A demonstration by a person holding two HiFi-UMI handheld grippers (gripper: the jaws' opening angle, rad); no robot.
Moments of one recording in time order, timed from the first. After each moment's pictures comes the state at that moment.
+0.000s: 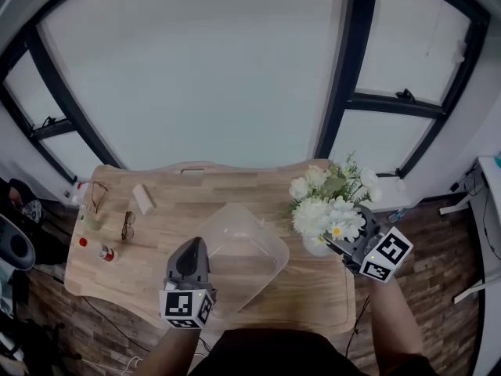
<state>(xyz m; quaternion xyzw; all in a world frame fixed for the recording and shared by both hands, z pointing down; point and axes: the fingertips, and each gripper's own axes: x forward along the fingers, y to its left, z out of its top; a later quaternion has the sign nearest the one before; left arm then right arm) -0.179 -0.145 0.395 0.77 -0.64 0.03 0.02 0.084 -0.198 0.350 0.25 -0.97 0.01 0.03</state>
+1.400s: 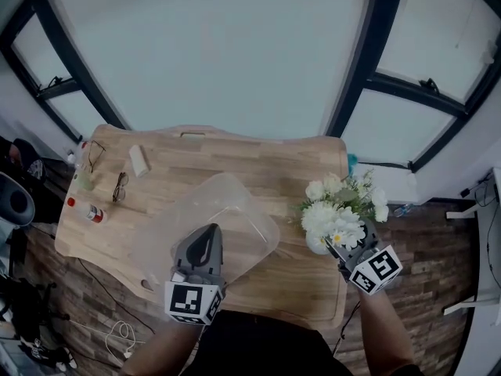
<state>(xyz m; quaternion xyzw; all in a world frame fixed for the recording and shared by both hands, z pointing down) -0.104 -0.134 0.425 0.77 -0.64 0.04 0.04 0.134 -0.201 0.459 0.30 -0.95 0.04 0.06</state>
